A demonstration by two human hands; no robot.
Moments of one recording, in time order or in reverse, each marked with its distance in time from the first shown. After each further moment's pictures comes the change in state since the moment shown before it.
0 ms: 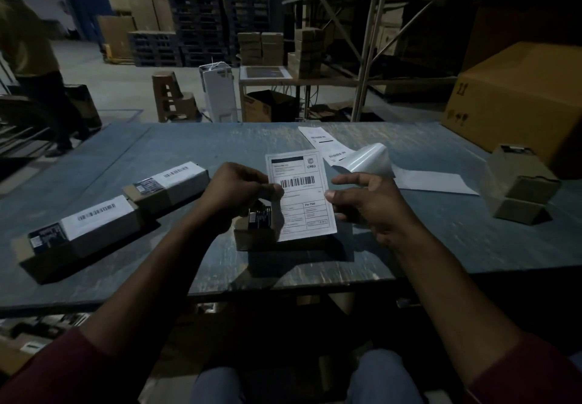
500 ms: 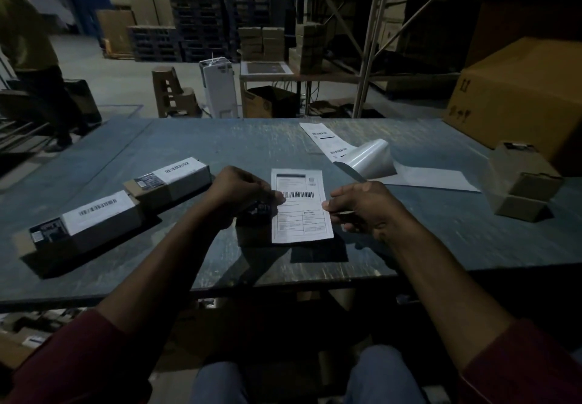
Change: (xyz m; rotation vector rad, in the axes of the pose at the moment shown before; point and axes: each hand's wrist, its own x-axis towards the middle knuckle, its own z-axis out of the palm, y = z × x) left_hand 0.012 -0.011 0.000 -0.001 0.001 -0.125; right_hand 0.008 0.010 0.007 -0.098 -0.007 0.183
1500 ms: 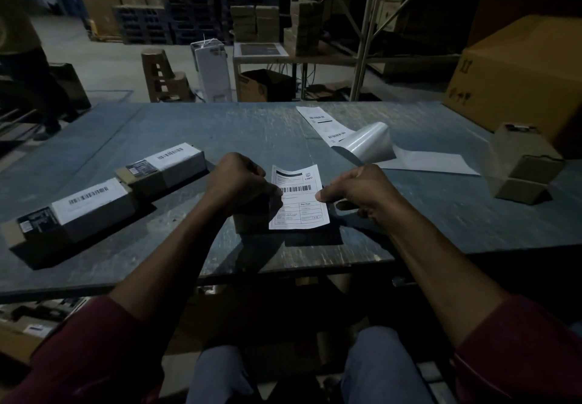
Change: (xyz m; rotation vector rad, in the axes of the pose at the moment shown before) left_hand 0.013 -0.012 0.012 0.276 0.142 0.096; right_hand -0.014 -0.012 0.011 -0.223 0.100 -0.038
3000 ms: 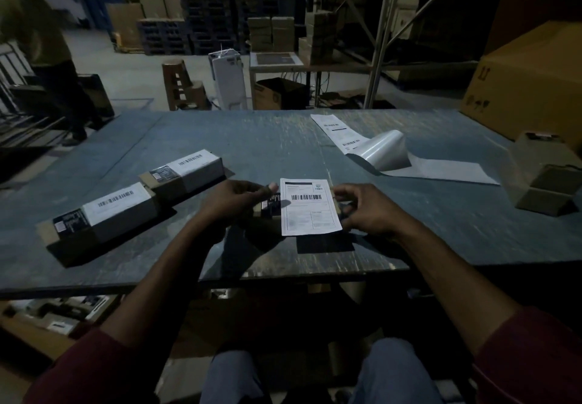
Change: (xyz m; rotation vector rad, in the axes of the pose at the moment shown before) left_hand -0.013 -0.048 -0.018 -0.251 -0.136 -0.047; right_hand 0.040 0.053 0.004 -0.135 -0.312 -0.275
